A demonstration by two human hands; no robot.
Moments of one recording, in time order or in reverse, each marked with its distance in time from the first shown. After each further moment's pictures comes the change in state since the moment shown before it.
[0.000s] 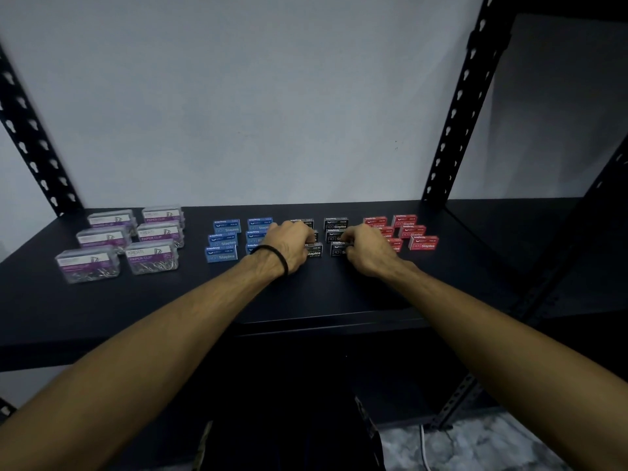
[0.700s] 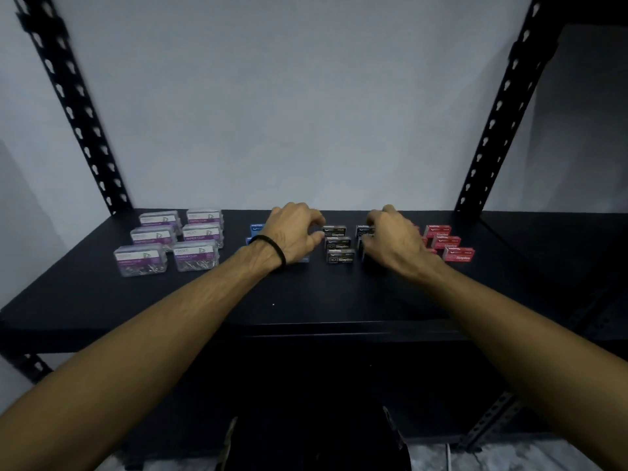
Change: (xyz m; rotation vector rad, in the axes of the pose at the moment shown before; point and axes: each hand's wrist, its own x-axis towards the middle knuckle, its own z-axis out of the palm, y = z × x) left_hand -0.021 -0.038 -0.051 -0.031 0.182 0.088; right_hand 0.006 -0.037 -0.017 -0.226 0.187 -0.096
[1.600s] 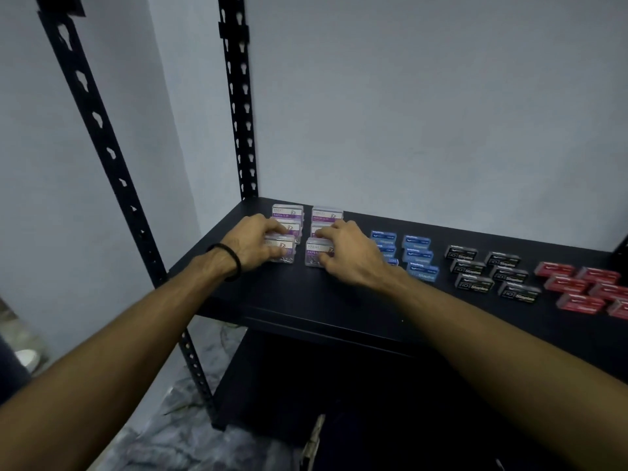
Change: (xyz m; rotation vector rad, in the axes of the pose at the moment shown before) left_hand -0.136 -0.219 -0.081 -0.077 -0.049 -0.462; right_hand 0.020 -0.246 0.079 0.200 -0.195 -0.480
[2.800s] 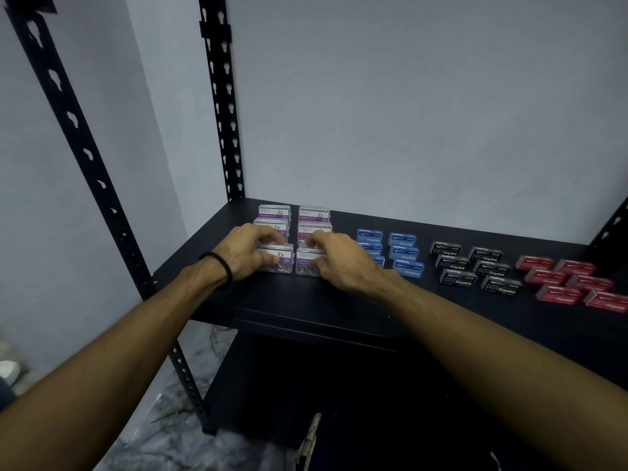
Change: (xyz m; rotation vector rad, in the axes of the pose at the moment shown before) left_hand -0.007 0.006 0.012 -0.200 -0.062 0.016; right_hand -0.014 0.000 -0.003 0.095 -0.064 0.022
